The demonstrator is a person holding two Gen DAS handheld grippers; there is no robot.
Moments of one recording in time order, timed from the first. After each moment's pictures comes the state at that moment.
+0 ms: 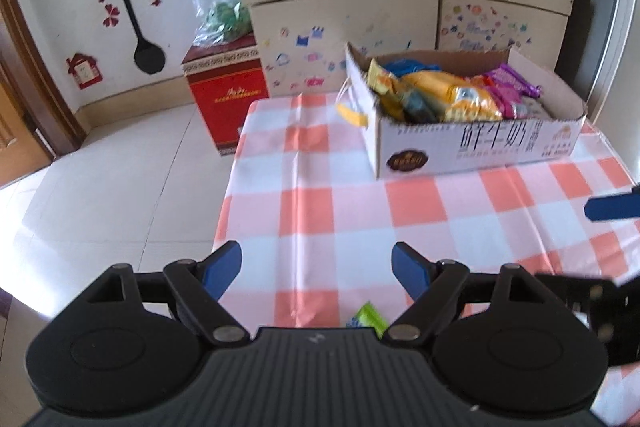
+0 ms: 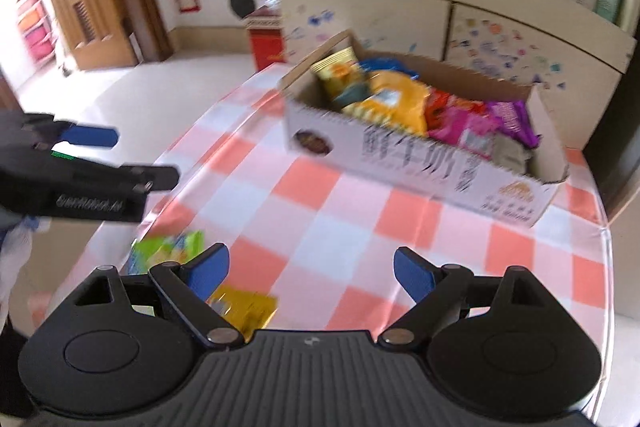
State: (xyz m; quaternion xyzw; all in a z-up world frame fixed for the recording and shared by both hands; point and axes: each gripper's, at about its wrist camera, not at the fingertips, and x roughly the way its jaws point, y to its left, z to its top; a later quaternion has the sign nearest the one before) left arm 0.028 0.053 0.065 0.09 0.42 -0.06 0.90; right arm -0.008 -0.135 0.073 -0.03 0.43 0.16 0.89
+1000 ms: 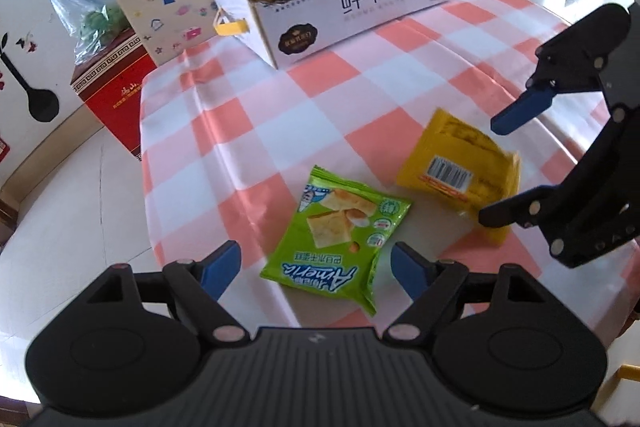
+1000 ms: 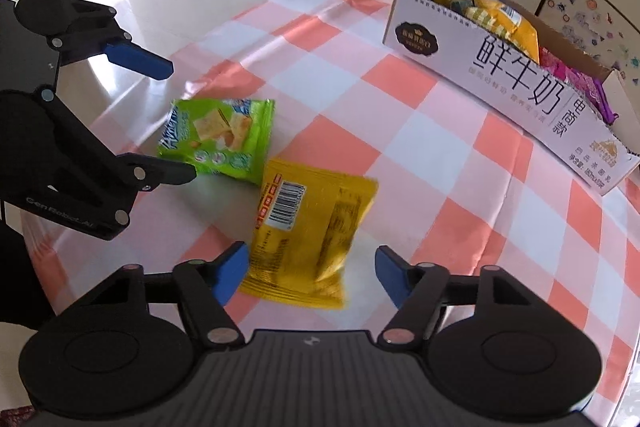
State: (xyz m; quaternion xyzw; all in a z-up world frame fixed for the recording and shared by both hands) left arm -0.018 0.068 0.002 0.24 0.43 -0.24 0.83; right arm -0.039 -0.080 0.010 -0.14 0.50 0.20 0.83
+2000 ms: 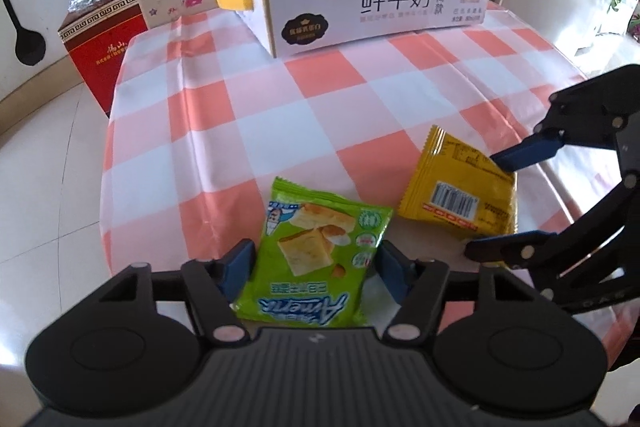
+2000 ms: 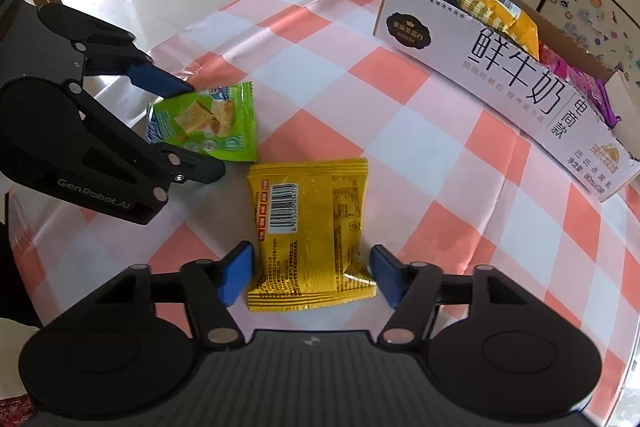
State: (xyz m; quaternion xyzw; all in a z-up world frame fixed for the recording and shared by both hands) left arm 0.010 0.060 -0.014 0.14 0.47 -0.24 0.83; right arm -0.025 -0.087 0.004 -0.15 0.50 0.21 0.83
